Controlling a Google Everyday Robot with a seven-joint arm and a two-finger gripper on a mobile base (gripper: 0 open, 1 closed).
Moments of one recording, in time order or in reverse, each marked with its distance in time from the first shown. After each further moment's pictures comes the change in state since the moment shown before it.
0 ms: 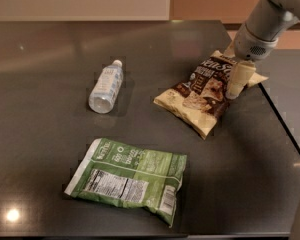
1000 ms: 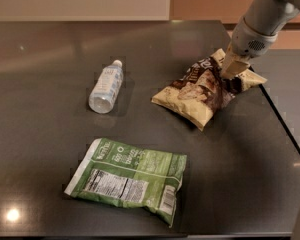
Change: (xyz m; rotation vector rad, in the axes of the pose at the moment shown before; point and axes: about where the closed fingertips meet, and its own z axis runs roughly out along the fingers) arm -0.019 0.013 -0.015 -0.036 -0.016 0.013
